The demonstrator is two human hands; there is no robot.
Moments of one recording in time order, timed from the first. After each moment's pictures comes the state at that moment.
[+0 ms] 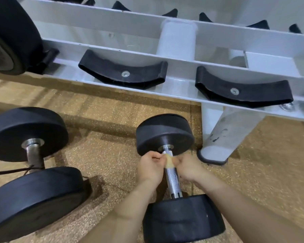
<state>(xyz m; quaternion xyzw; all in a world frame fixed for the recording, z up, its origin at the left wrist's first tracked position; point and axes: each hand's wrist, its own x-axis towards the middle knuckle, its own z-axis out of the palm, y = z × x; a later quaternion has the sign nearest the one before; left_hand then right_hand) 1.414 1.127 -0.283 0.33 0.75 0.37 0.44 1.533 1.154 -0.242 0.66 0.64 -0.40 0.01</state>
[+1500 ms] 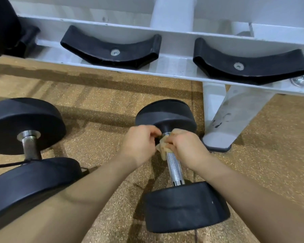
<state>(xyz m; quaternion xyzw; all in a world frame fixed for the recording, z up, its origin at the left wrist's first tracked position) 1.372 1.133 -0.210 0.63 0.68 0.21 0.30 1.532 1.167 -0.241 0.48 0.86 -0.17 -0.03</state>
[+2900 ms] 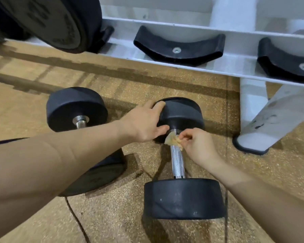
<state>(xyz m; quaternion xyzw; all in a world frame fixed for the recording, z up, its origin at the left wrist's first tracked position) 1.273 1.126 -0.158 0.75 0.64 -0.06 0.17 1.463 1.136 -0.241 0.57 0.74 -0.30 -0.18</state>
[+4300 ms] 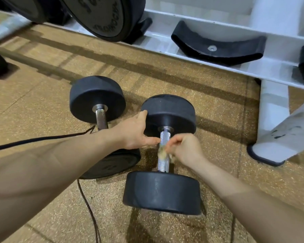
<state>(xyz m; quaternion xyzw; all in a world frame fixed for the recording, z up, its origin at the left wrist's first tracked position) 1.214 1.072 -0.182 0.63 0.72 0.02 0.29 1.398 1.108 -0.247 0.56 0.65 -0.49 -0.14</state>
